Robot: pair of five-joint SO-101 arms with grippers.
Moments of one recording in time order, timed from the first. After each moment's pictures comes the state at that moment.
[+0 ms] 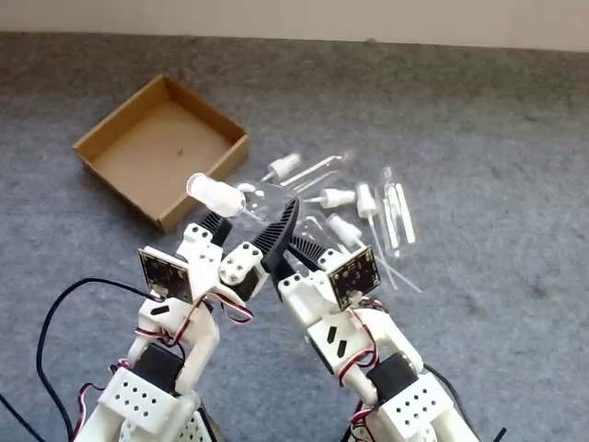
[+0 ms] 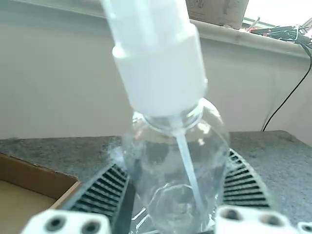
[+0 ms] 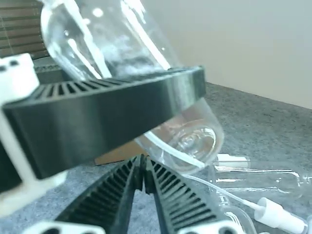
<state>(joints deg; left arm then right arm) 21.8 -86.9 96.2 -6.5 14.1 -35.6 -85.5 96.0 3.6 1.0</state>
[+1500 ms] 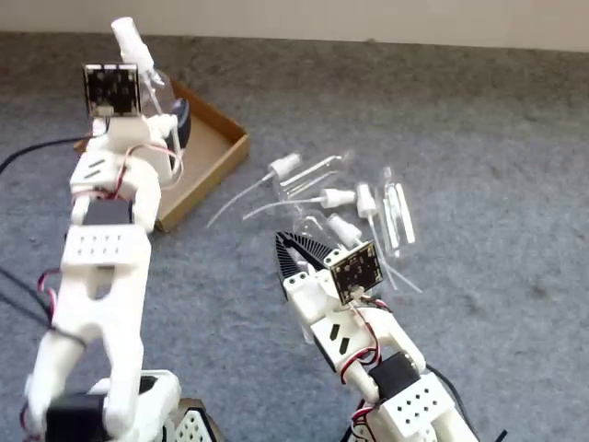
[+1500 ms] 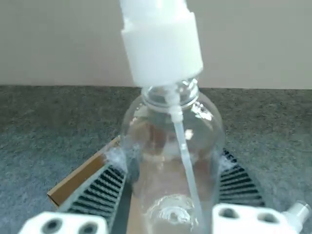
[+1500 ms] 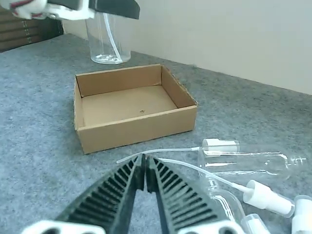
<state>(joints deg) -9.3 -23.0 36.6 15.3 2.9 -34.1 -85.5 96.0 7.2 0.9</state>
